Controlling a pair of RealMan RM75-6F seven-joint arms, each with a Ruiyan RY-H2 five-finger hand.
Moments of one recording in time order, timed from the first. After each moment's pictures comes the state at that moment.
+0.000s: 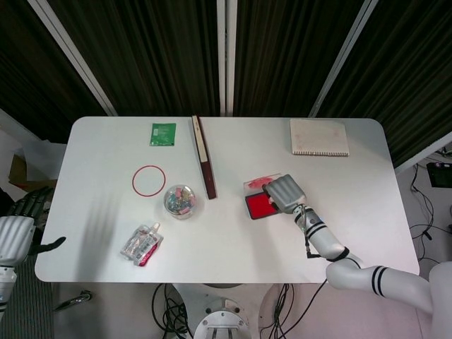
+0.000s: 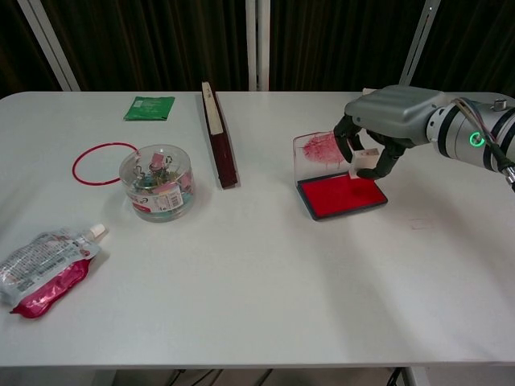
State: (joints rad) left arm -0.10 -1.12 -0.02 -1.46 1.55 1.50 -0.14; right arm 0.77 -1.55 0.19 -1.42 -1.09 0.79 -0.58
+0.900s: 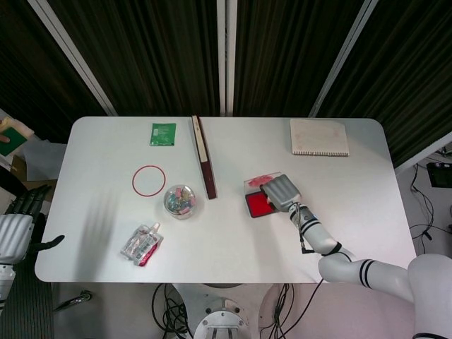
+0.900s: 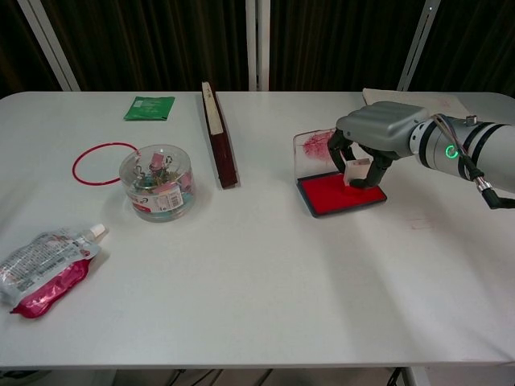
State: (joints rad) left arm -0.11 -1.12 -0.03 -1.46 1.54 1.48 -0.15; right arm 0.84 -1.62 0.13 -1.29 -1.03 0.75 -0.53
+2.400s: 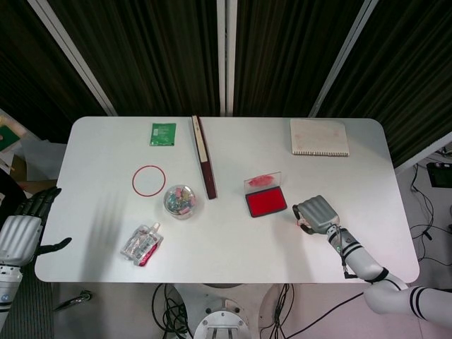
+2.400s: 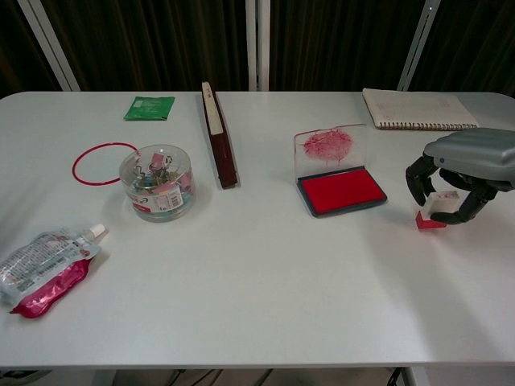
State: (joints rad) left arm -0.12 -1.11 -0.01 -1.52 1.57 1.48 -0.11; right arm 0.66 -1.37 -0.01 -1.47 -1.26 0.85 -0.28
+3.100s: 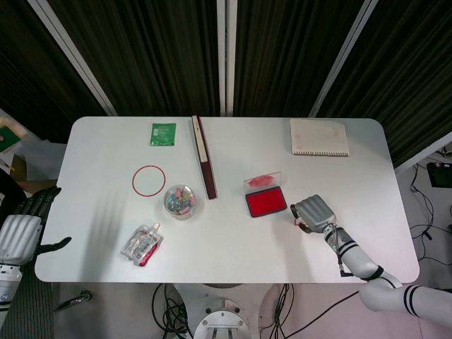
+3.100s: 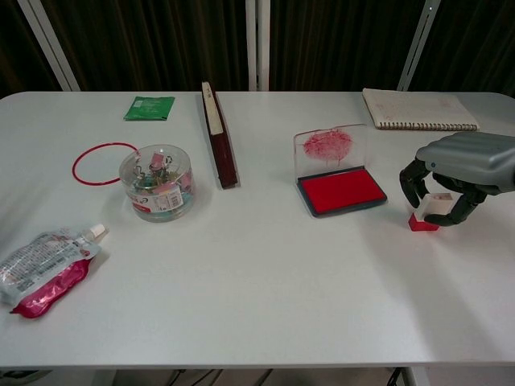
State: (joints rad) left arm -0.12 -1.11 -0.02 -1.51 1.57 1.49 -0.12; right arm 0.65 -1.41 0.00 -1.43 -1.26 0.84 -0.31
